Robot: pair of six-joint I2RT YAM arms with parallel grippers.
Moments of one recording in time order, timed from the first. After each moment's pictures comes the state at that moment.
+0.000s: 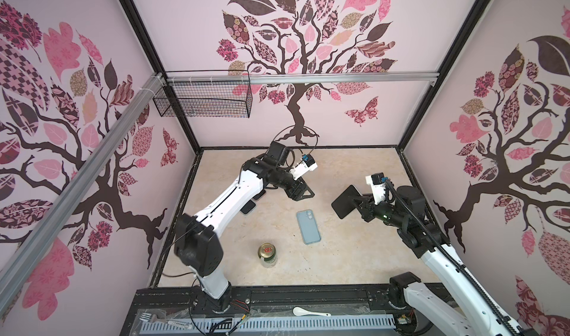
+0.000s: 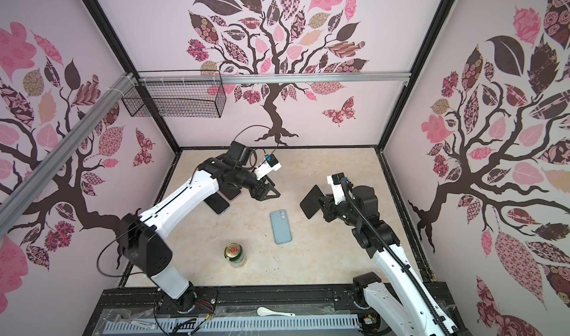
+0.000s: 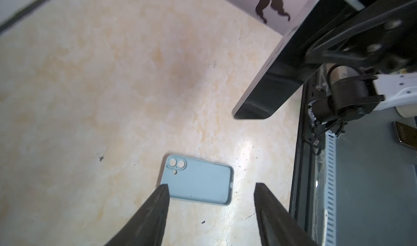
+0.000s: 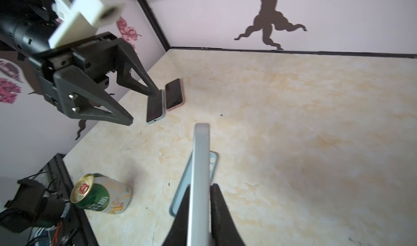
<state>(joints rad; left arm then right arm) -0.54 1.61 1.57 -0.82 0.65 0.34 0.26 0.80 0.71 -0.27 -0.52 0.18</state>
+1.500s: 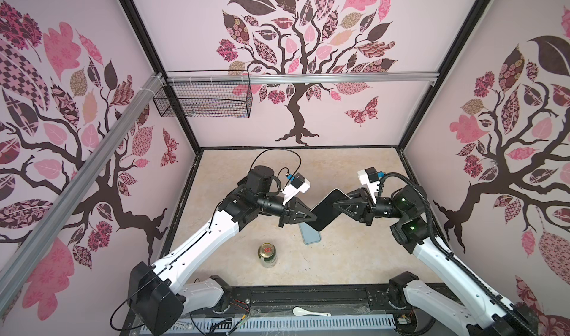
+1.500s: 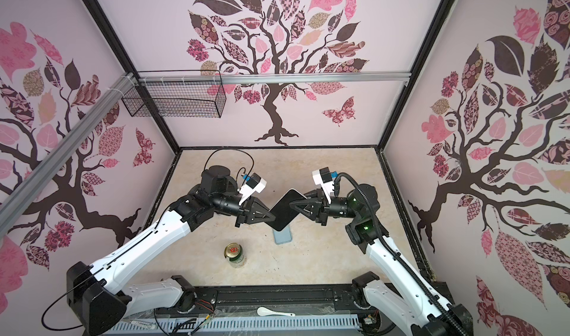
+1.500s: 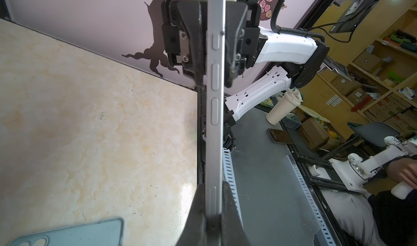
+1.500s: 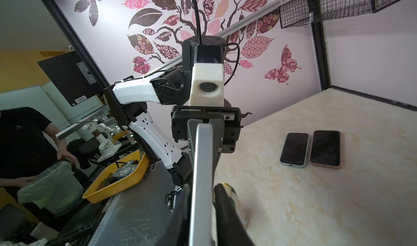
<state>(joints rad) -0.62 1.23 1.08 -0.32 1.10 -0.01 0.36 0.89 0.69 0.43 -1.11 0.58</state>
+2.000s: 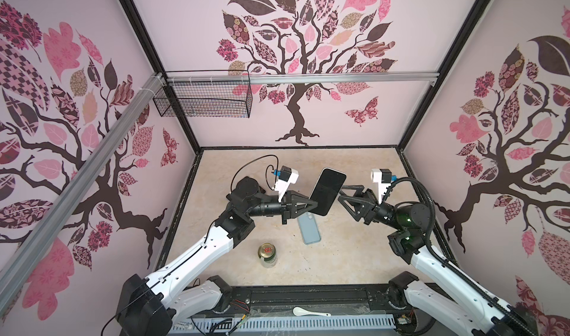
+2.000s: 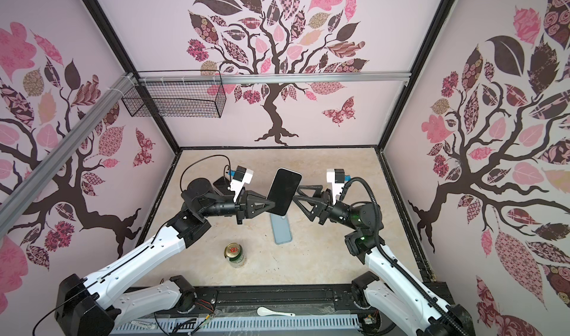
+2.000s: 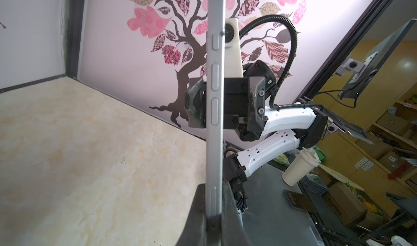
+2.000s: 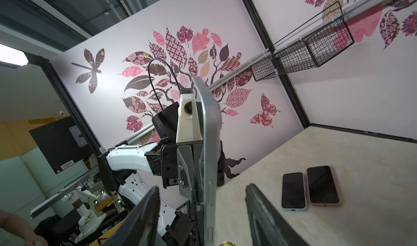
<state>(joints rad) -0.66 1.10 0.86 0.33 0.86 -0.49 0.45 0.85 0.53 0.82 -0.74 0.88</state>
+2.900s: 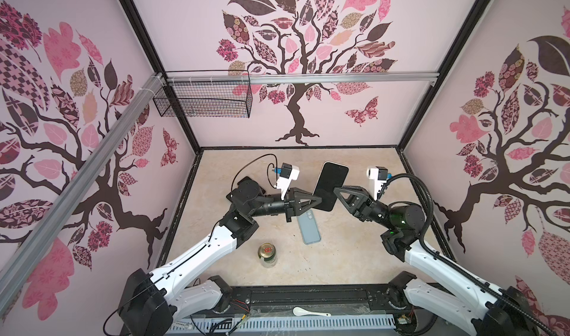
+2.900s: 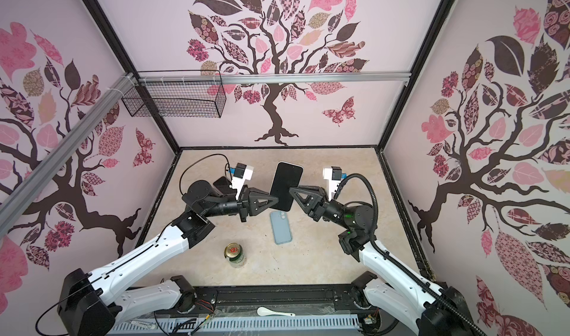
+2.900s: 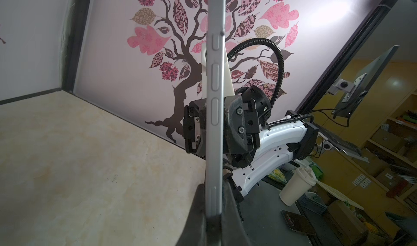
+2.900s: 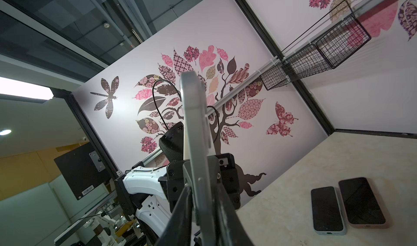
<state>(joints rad) -0.69 1.13 0.85 0.45 0.80 -0.57 0.53 0.93 0.53 0.97 -0.63 1.00</state>
